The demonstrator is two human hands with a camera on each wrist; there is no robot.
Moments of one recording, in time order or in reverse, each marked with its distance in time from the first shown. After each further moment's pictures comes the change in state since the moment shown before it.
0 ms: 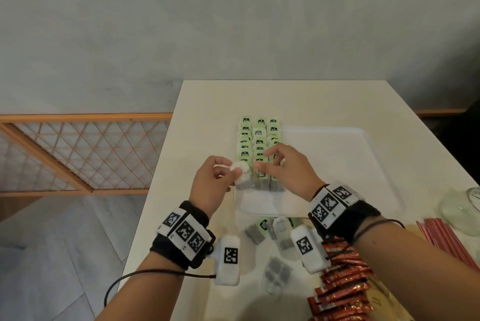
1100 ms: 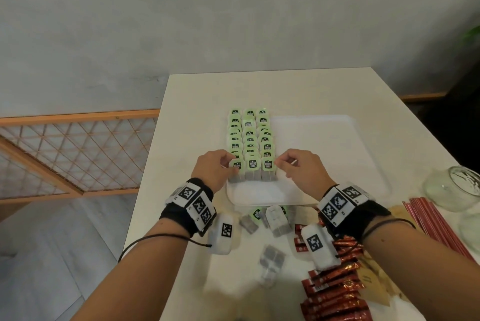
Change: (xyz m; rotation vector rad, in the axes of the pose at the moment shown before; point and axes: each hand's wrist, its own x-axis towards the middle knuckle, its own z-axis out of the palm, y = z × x) left_hand 0.038 -0.008 0.011 0.674 -0.167 0.046; right_hand -0.019 0.048 -0.017 -0.033 0.080 0.028
